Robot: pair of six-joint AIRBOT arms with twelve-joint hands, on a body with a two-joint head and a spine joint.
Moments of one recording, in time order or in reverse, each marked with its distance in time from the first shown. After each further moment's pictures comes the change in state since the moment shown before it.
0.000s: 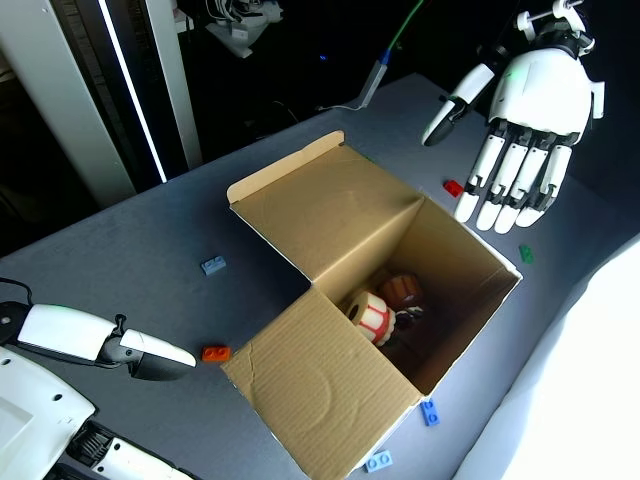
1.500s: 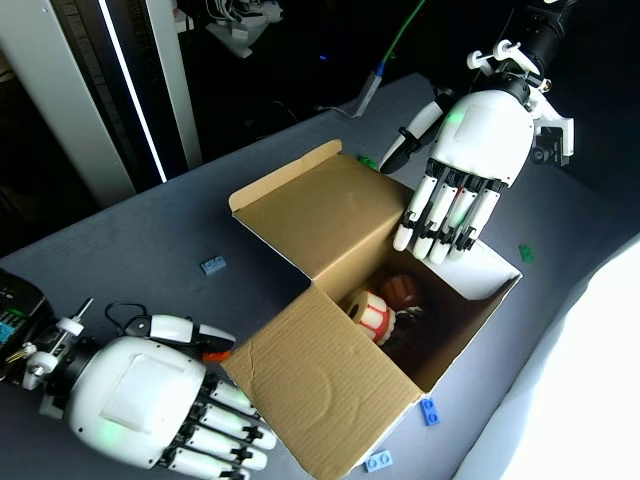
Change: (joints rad) left arm 0.052 -0.105 0.002 0.090 0.000 0.073; right arm -0.122 -0.318 0.171 -0.072 0.058 -0.026
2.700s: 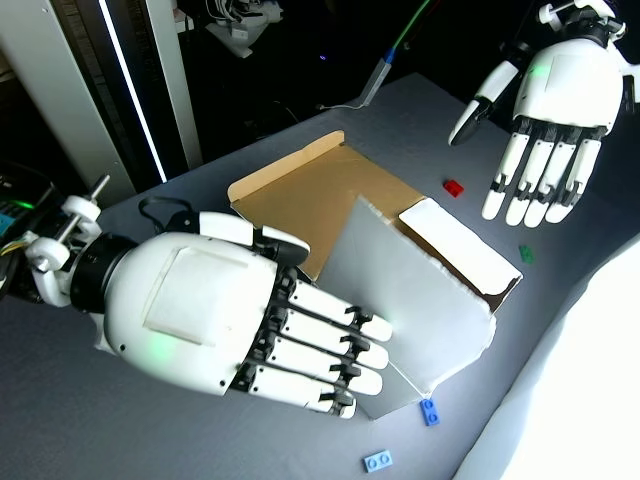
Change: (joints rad) left arm -0.127 0.090 0.149 0.108 -0.109 -0.026; right arm 0.376 0.111 -0.194 -0.011 -0.204 0.032
